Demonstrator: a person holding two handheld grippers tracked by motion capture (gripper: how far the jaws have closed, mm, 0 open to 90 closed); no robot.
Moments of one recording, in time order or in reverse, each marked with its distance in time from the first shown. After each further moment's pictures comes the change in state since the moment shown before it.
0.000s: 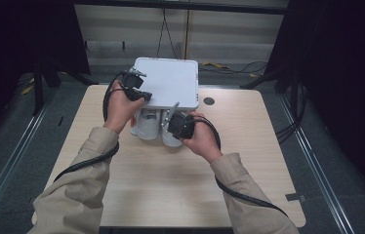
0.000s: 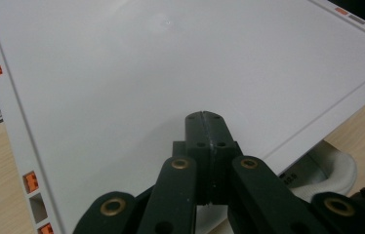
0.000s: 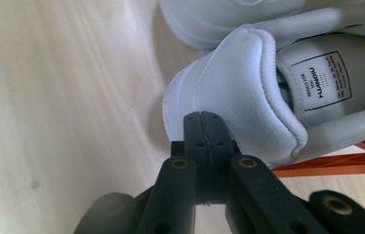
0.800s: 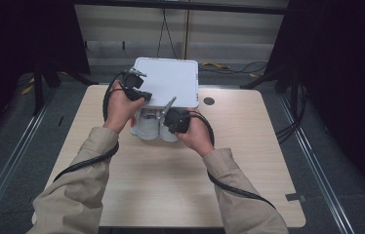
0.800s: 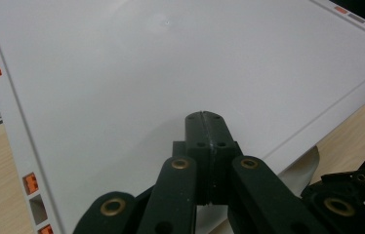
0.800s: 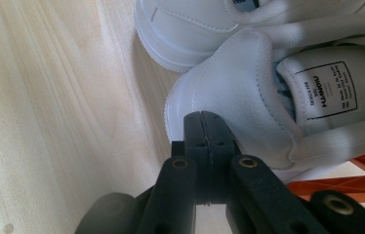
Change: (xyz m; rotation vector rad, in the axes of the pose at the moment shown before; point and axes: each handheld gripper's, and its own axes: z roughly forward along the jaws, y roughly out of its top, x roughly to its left) left arm 0.001 0.000 0.000 0.002 -0.002 0.007; right arm -0.014 0.013 0.016 -0.026 0.000 0.040
